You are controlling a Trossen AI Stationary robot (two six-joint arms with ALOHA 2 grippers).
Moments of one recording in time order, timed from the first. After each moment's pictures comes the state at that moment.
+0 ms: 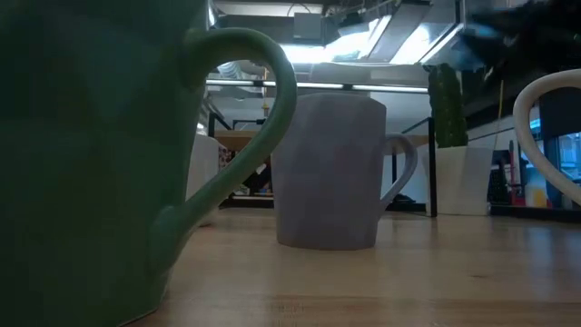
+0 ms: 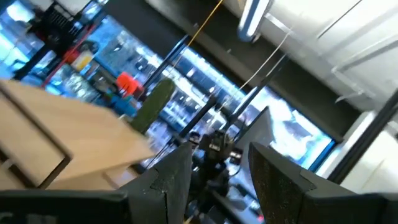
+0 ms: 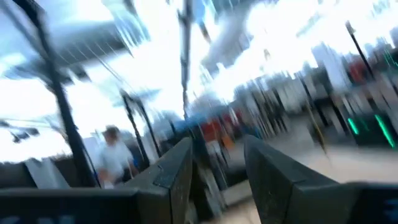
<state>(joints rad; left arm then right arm) 0.16 0.01 0.01 0.40 -0.19 -0.71 -0.46 0.01 0.01 0.53 -0.25 0.53</state>
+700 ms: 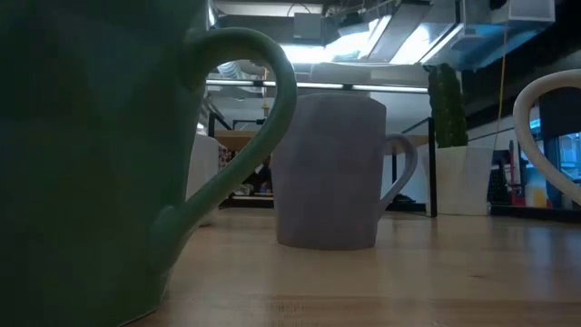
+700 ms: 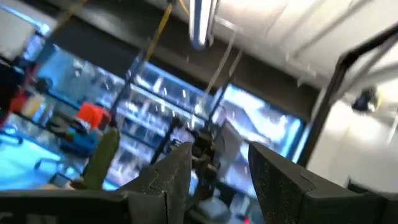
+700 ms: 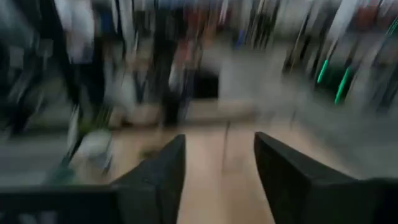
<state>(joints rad) 0.16 0.28 0.58 0.18 -0.05 -0.52 -0.46 0.50 0.95 -0.61 -0.39 -0.04</state>
